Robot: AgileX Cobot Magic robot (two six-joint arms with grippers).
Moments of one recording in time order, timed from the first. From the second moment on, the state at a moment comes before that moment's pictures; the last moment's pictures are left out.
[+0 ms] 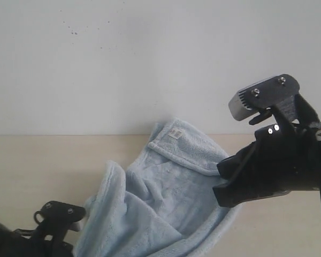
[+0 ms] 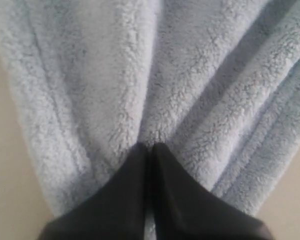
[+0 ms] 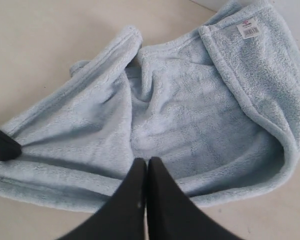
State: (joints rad) left arm -0.54 1.76 -0.55 -1.66 0.11 1.48; right arm 0.53 1.21 -0.76 0.53 0.30 -0.61
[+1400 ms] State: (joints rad) left arm -0.34 1.39 -0.36 -1.74 -0.13 1.52; right arm 0.53 2.10 -1.50 0.50 0.21 -0.63
